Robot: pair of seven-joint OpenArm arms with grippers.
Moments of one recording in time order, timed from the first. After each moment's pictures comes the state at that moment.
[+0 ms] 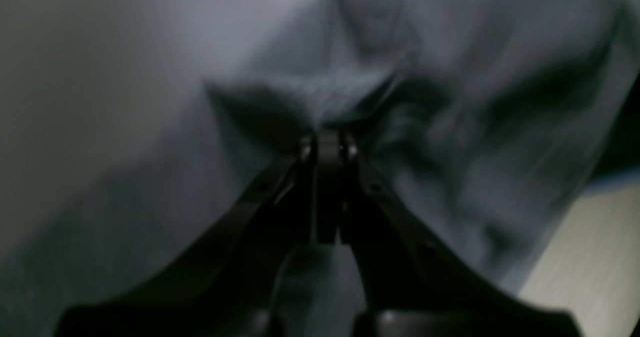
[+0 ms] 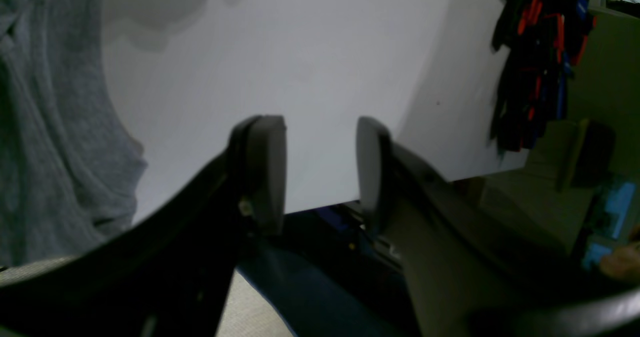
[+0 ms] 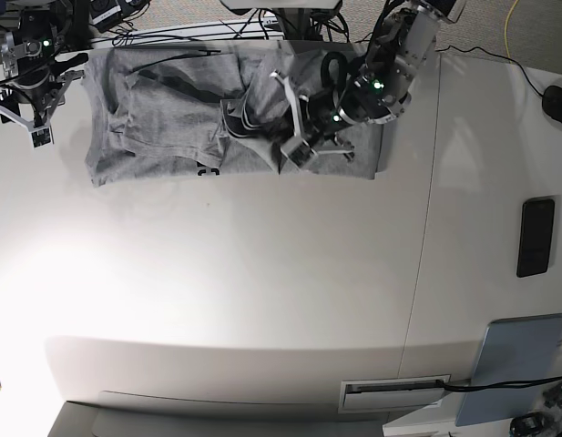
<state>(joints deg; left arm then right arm) 9.6 -10.3 25.4 100.3 -19.1 -22.3 36.8 -36.3 26.3 25.2 121.9 -5.7 13.2 -61.0</state>
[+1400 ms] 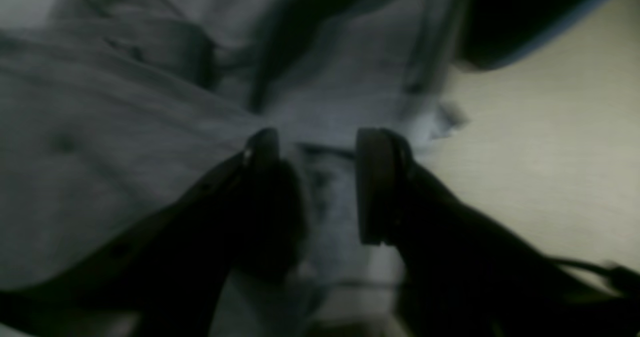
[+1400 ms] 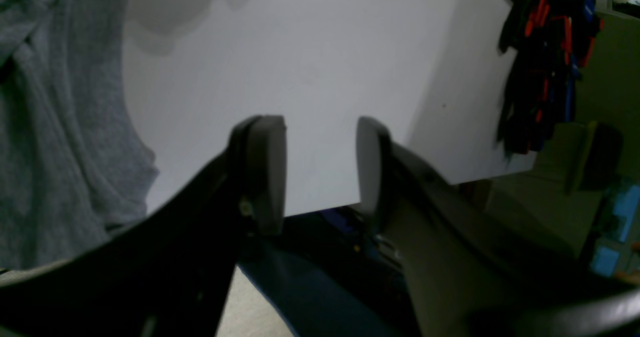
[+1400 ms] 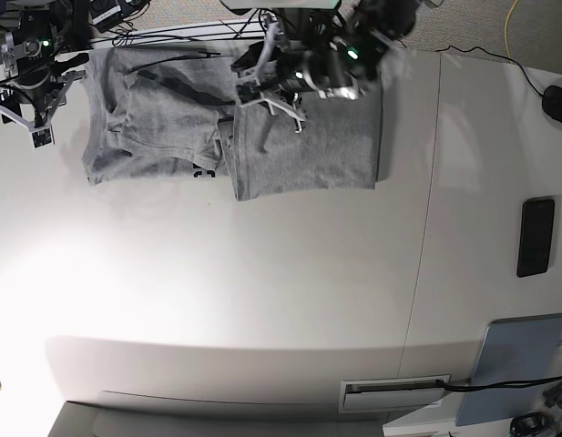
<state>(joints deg) 13.7 -8.0 36.6 105.5 1.2 -33.6 44.9 -36.3 26.3 25.2 121.9 -4.6 13.2 -61.1</state>
